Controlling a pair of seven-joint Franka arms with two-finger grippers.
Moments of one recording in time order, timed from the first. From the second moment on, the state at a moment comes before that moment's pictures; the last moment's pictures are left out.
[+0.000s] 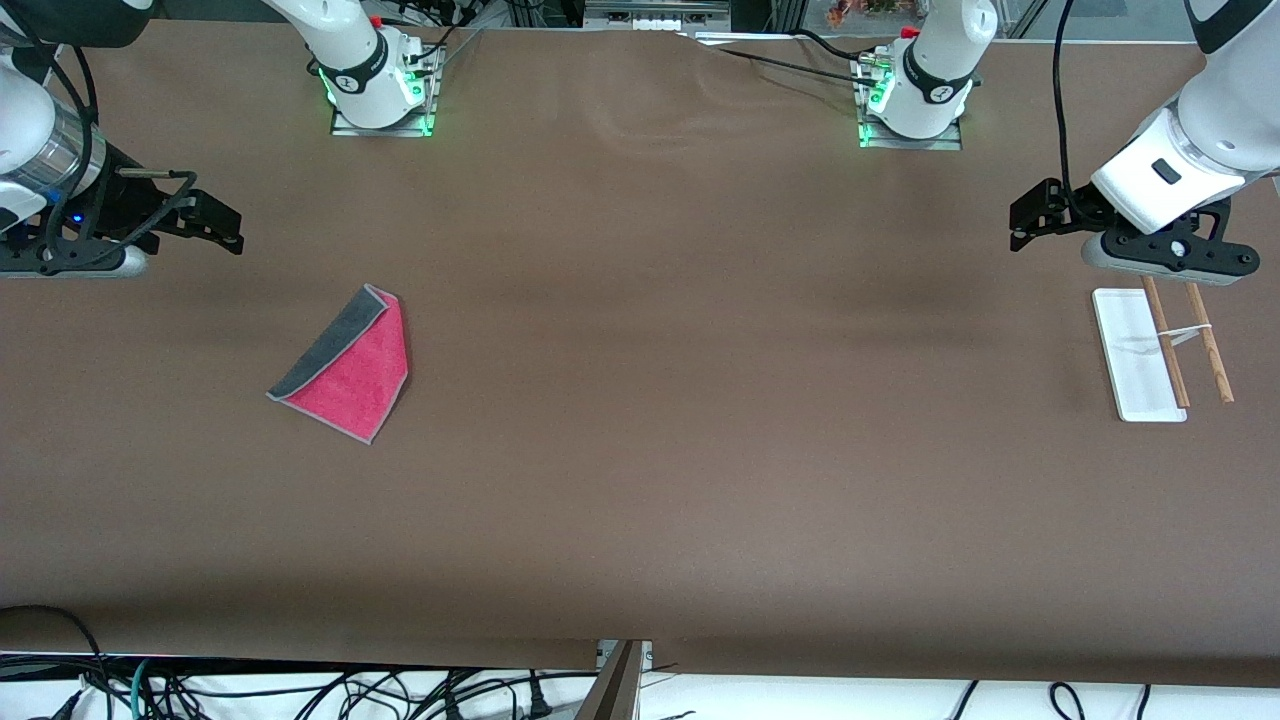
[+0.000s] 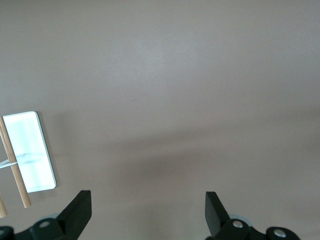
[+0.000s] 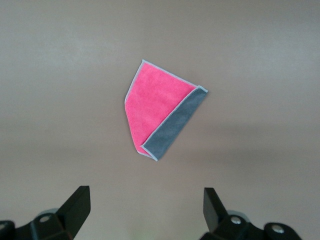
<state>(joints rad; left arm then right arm) 0.00 -0.02 -0.12 -1.68 -0.01 1.61 0.03 0.15 -0.01 -0.06 -1.69 -0.02 1.62 0.08</state>
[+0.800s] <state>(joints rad) 0.00 -0.02 -0.12 -1.68 -0.01 1.61 0.03 0.17 0.00 -0.05 -1.69 -0.03 1.64 0.09</state>
